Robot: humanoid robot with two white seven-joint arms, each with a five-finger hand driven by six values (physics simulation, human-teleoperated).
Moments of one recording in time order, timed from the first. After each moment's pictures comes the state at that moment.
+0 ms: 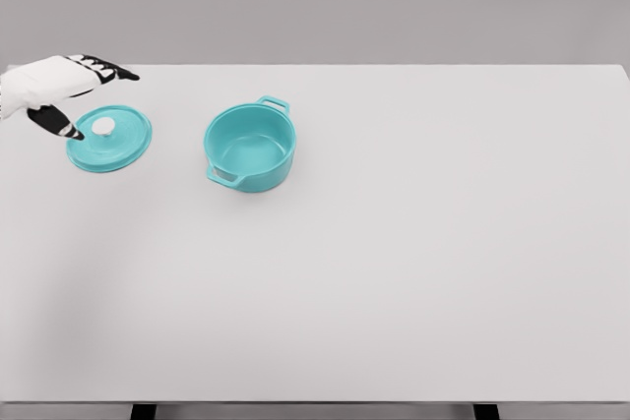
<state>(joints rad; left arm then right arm) -0.73 0.73 -0.44 -1.04 -0.57 -0.61 -0.50 0.03 0.00 0.50 -0.11 0.16 -0.04 0.31</state>
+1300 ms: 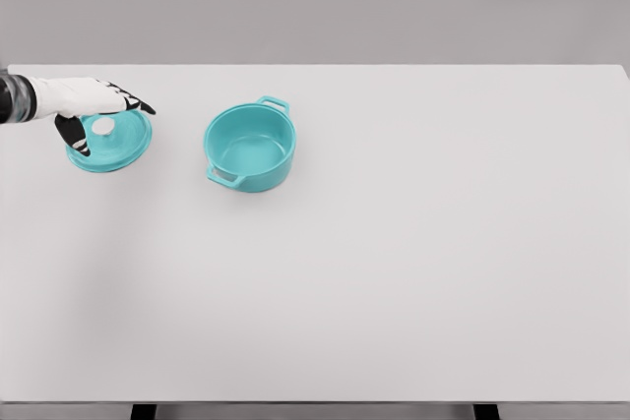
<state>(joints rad) -0.97 0.66 -0.80 -0.82 -0.61 -0.61 -0.57 0.03 0.00 0.50 -0.11 0.16 -0.04 0.31</state>
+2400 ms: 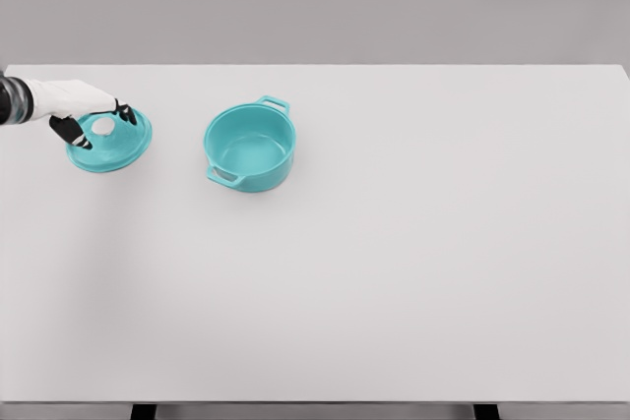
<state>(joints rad) -0.98 0.63 -0.80 -0.73 -0.62 -0.54 -0.57 0.03 0.00 0.50 -0.11 0.16 -0.04 0.31</state>
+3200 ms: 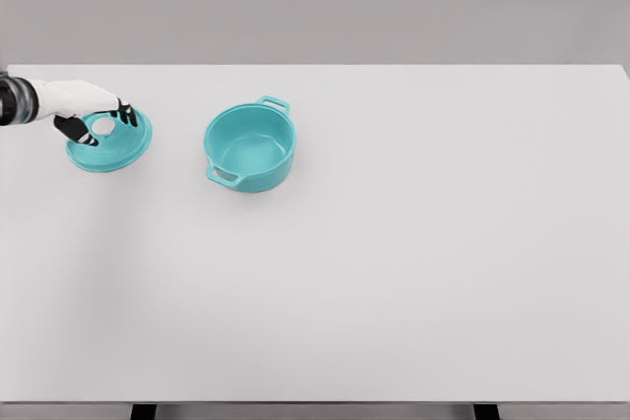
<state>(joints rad) -0.98 0.61 -0.79 -0.72 -0.63 -0.53 -0.57 0.03 0.00 0.50 -0.11 0.16 -0.04 0.31</state>
